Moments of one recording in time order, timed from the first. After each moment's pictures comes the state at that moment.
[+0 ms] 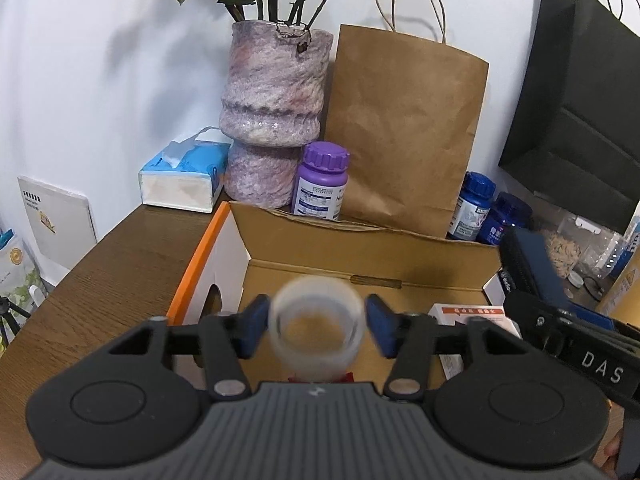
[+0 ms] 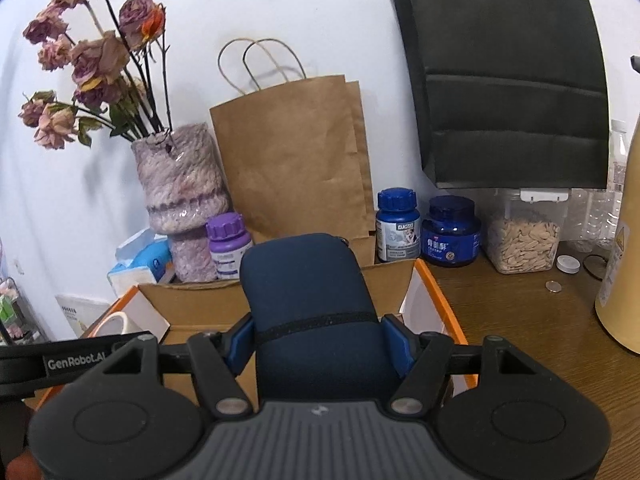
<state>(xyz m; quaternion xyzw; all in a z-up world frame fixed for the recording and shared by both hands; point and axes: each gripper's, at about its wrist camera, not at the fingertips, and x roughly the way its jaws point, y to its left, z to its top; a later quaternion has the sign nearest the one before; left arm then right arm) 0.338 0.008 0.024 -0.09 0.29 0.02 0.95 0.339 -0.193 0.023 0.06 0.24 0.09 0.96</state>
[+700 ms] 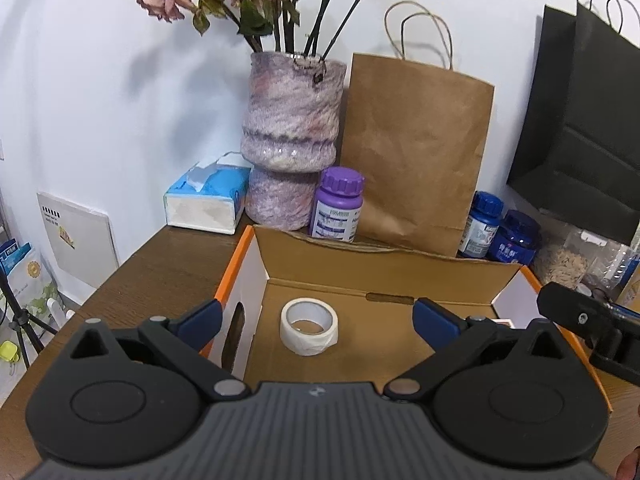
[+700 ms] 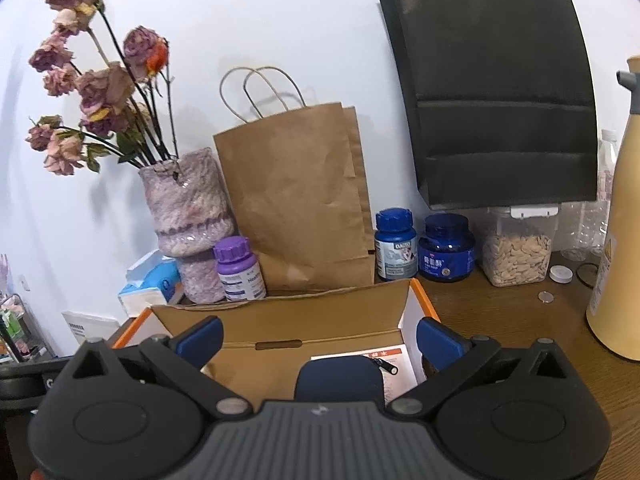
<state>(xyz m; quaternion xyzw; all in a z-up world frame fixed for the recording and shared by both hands) 0.318 0.013 0.040 -0.09 0.27 0.05 0.96 0.319 -0.200 0.044 0.08 0.22 0.09 0.97</state>
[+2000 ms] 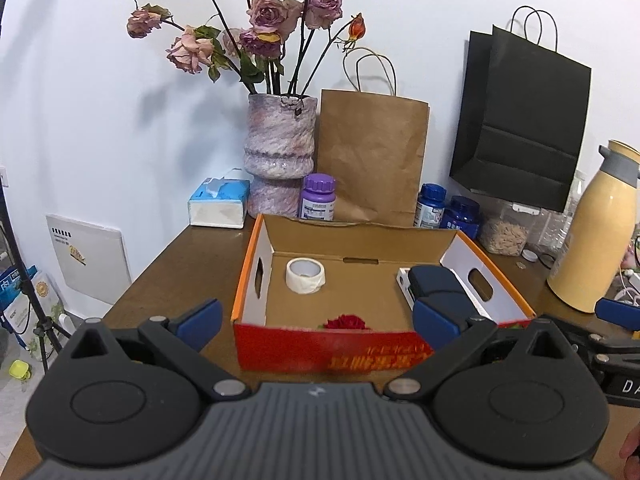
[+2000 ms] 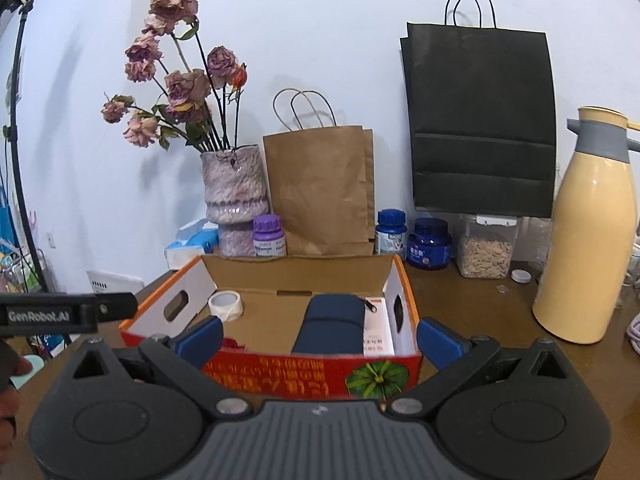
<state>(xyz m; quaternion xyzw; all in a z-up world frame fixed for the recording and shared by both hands) 0.166 0.008 0.066 -0.05 0.24 0.01 0.97 0.169 -0.226 0.058 0.02 0.21 0.12 0.97</state>
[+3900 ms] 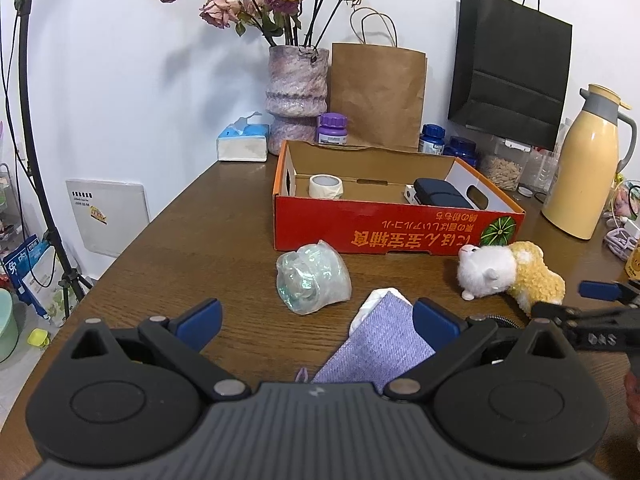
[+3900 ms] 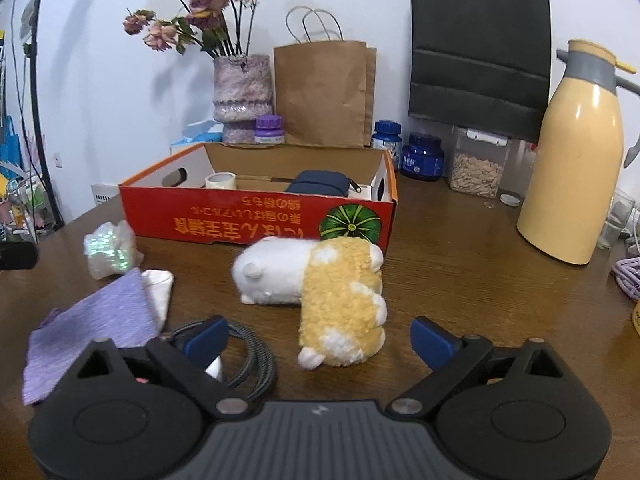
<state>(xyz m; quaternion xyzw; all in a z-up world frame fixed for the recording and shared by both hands) 0.068 0.017 0.024 -0.04 0.28 0.02 0.96 0.122 -0.263 -0.014 -0.04 0.29 0.13 0.95</state>
